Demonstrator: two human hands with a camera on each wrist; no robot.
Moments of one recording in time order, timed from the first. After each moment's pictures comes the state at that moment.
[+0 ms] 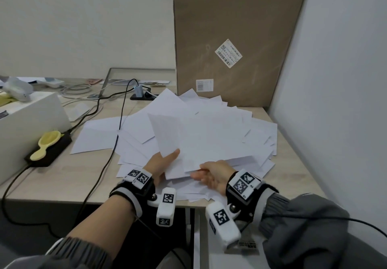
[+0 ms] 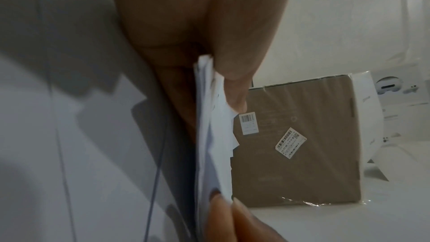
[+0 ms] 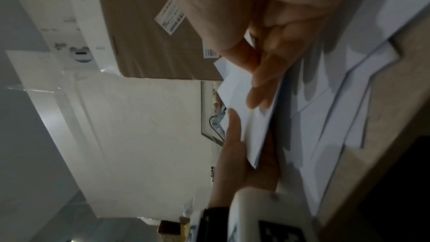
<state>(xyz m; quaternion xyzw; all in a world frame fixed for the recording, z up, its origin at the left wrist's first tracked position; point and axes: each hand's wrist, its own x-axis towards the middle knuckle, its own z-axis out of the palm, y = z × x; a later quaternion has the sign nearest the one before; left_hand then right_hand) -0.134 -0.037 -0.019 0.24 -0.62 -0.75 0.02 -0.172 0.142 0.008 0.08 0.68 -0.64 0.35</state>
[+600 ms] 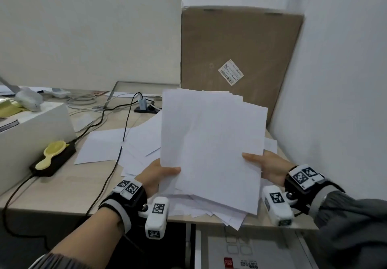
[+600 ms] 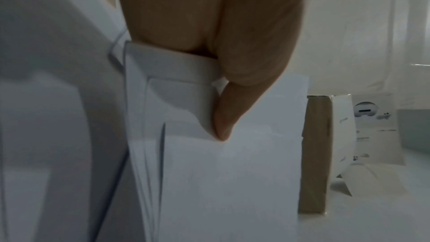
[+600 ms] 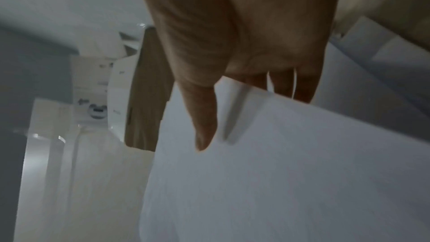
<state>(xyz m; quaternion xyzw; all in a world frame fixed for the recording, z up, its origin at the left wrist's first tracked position) -0.104 -0.053 0.012 0.12 -0.62 -0.77 -0.01 -0.227 0.239 0.060 -0.09 0.72 -0.64 0.26</state>
